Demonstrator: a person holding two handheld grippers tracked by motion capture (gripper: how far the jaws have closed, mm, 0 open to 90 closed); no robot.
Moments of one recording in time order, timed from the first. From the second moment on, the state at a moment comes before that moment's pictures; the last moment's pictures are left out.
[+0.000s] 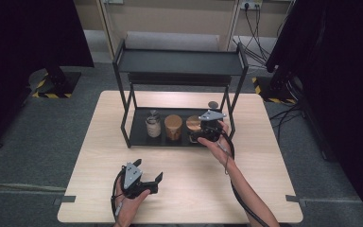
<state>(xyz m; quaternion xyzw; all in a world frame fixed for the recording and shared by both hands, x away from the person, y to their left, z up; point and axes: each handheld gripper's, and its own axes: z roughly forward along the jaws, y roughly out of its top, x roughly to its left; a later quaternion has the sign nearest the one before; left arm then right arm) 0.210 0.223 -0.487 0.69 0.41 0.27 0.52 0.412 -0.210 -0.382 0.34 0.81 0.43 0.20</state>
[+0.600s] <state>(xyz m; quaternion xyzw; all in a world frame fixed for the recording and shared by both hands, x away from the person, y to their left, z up) 0.210 0.223 -0.487 0.69 0.41 0.27 0.52 0.427 -0.207 -0.395 0.37 0.80 0.42 0.20</state>
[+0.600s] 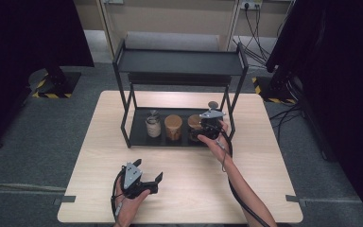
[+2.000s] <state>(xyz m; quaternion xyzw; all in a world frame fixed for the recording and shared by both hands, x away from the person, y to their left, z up) 0.210 0.223 -0.487 0.69 0.41 0.27 0.52 0.406 -0.214 -0.402 0.38 0.78 0.45 0.21</state>
